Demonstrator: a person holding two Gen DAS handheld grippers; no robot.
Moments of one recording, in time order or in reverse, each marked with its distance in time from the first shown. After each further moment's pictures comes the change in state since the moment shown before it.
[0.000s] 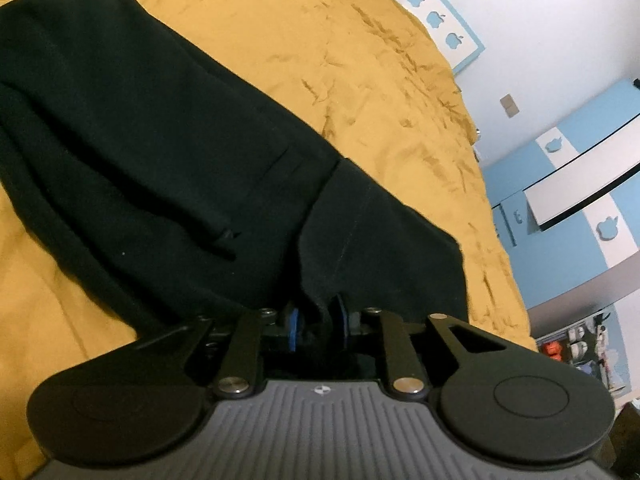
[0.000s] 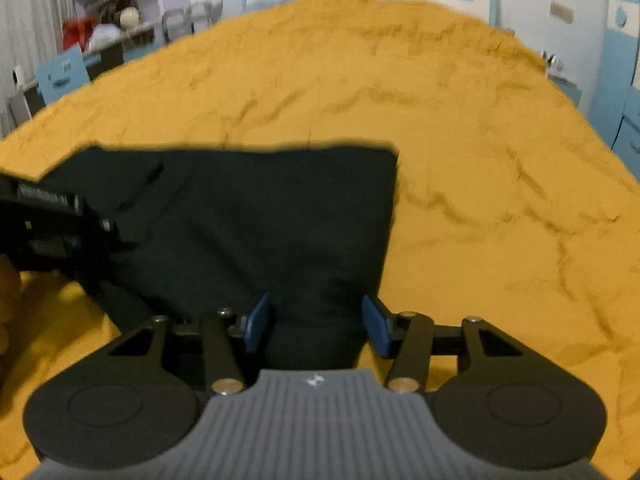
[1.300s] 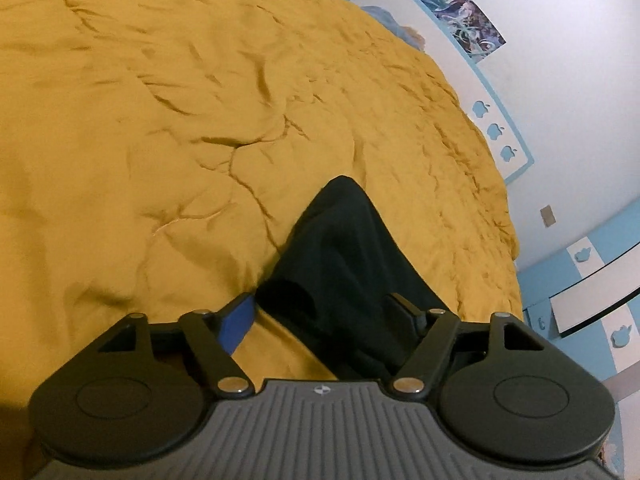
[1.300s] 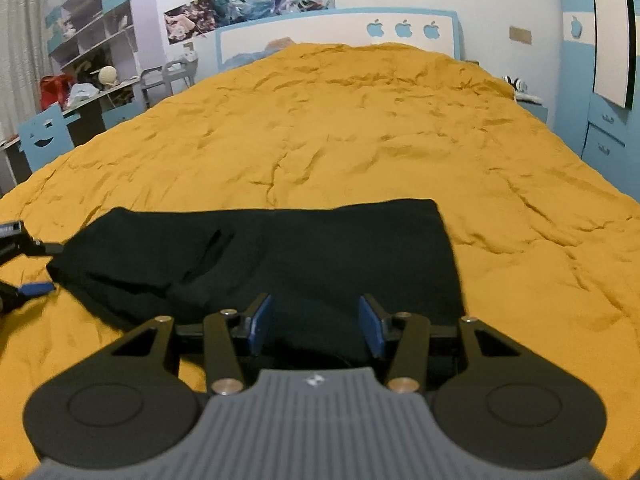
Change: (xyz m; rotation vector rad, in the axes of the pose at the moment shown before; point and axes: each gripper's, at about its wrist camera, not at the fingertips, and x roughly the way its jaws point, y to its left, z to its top) left arm -0.116 0.164 0.089 -0.160 -0.226 0.070; right arm -0.016 0.093 0.014 0.114 -0.106 -0.058
